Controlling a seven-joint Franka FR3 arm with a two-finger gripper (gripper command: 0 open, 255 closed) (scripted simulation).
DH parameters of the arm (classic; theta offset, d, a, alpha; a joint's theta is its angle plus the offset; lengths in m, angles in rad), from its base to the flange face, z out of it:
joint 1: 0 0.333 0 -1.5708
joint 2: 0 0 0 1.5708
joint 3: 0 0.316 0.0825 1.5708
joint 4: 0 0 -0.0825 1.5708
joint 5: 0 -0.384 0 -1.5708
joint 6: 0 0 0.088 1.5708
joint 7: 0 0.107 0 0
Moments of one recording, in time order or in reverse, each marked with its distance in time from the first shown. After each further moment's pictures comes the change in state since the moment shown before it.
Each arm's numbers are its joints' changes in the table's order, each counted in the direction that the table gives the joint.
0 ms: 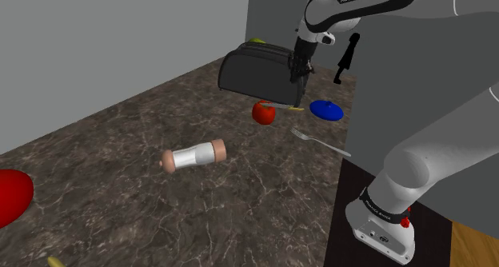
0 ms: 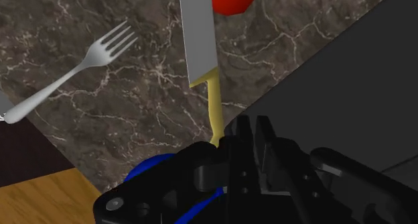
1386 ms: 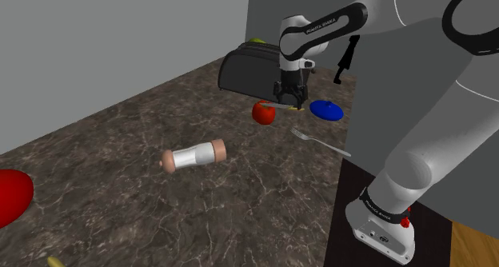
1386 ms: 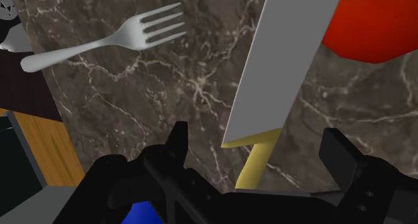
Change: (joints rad) arm 0.044 0.264 0.022 0.044 0.068 -0.119 -0.227
